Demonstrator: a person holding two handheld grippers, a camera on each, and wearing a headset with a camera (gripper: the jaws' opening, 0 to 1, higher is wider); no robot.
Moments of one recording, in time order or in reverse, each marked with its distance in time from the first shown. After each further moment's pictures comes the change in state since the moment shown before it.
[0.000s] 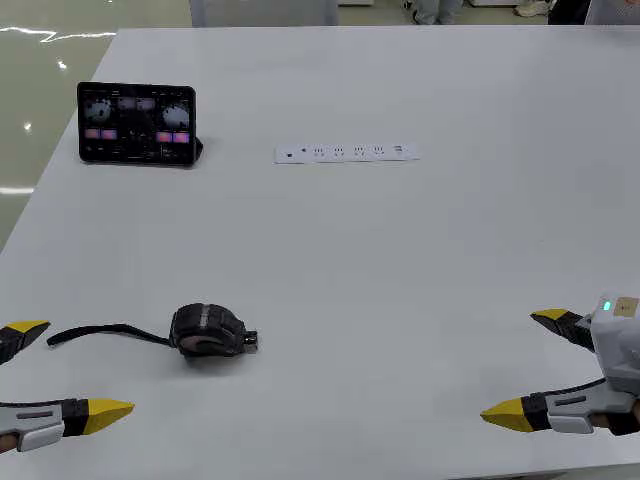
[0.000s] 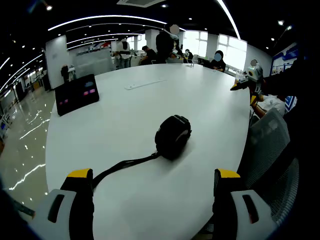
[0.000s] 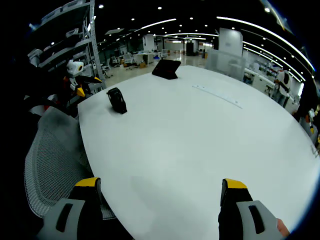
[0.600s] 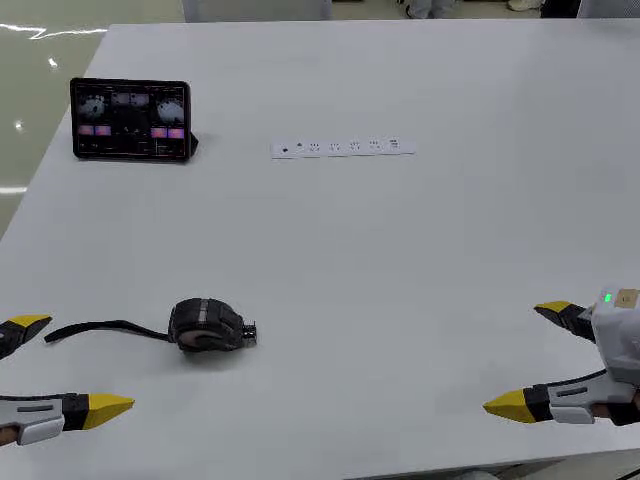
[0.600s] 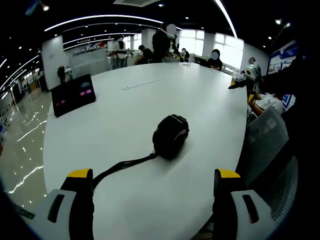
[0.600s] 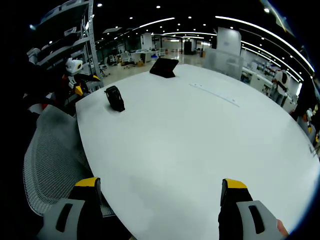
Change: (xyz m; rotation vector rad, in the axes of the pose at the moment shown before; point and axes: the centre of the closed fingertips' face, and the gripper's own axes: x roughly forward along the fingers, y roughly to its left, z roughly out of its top) left arm 0.003 -0.003 0.000 0.018 0.011 -0.035; right arm -0.003 -0.002 -0.005 0.002 0.017 -0.020
